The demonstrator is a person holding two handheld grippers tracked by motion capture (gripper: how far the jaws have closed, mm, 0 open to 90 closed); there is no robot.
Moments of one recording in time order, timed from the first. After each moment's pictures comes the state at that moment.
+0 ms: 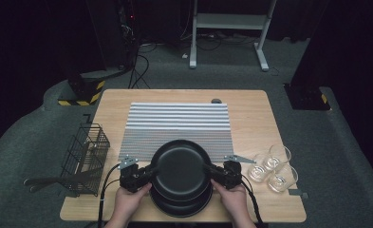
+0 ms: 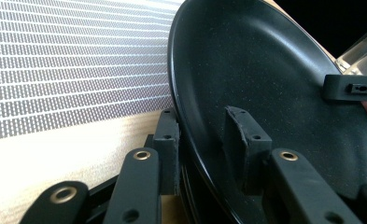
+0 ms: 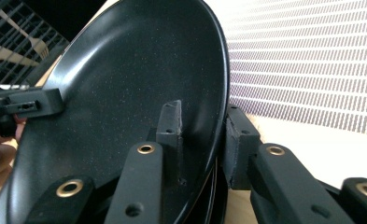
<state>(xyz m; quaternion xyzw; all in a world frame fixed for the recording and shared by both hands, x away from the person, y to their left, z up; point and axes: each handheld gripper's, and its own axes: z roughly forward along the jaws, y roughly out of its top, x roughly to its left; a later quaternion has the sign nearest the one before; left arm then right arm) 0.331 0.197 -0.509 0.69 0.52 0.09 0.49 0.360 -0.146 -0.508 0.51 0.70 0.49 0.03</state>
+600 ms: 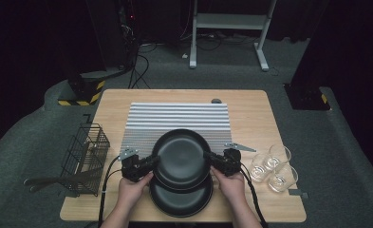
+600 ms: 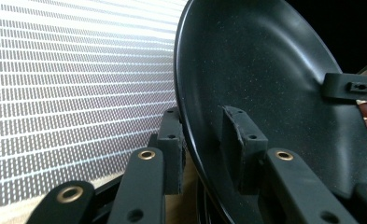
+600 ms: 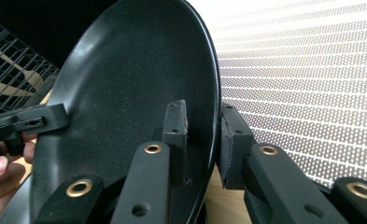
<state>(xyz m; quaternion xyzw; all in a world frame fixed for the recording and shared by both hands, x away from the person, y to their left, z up) 0.360 0.199 -0.512 0.67 0.52 0.10 0.52 0.395 -0.144 -0.498 0.52 0.69 0.50 0.04</state>
